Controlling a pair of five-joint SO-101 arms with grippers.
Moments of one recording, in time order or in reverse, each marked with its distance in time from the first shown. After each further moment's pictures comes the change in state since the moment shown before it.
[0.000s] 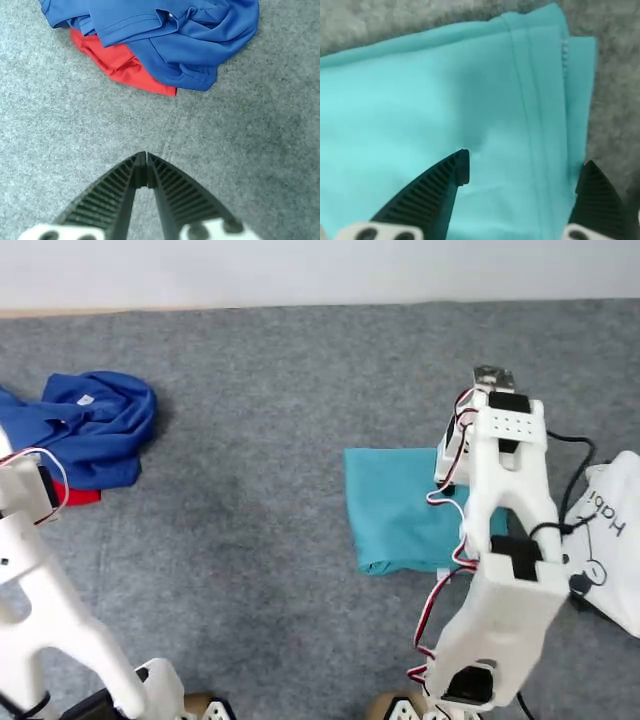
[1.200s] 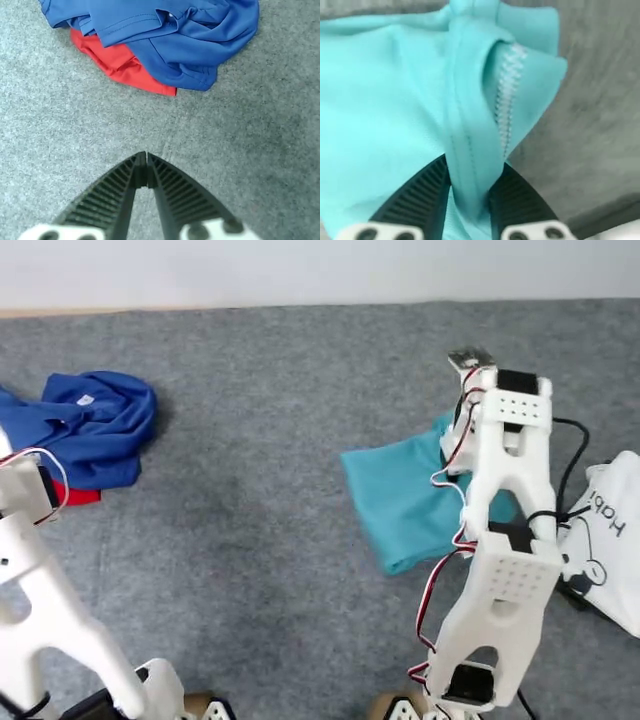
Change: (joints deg) left arm 0.0 0.0 0.0 0.0 0.0; right arm 1.3 9.8 -21.7 9.7 27.6
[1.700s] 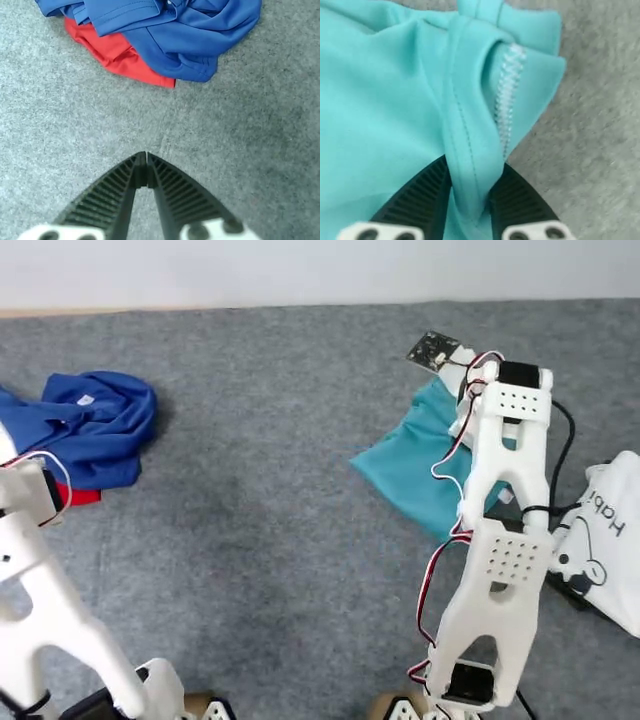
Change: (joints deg) left arm 0.0 0.0 2.2 0.0 0.0; right arm 0.1 11.3 -16.4 -10.0 36.2
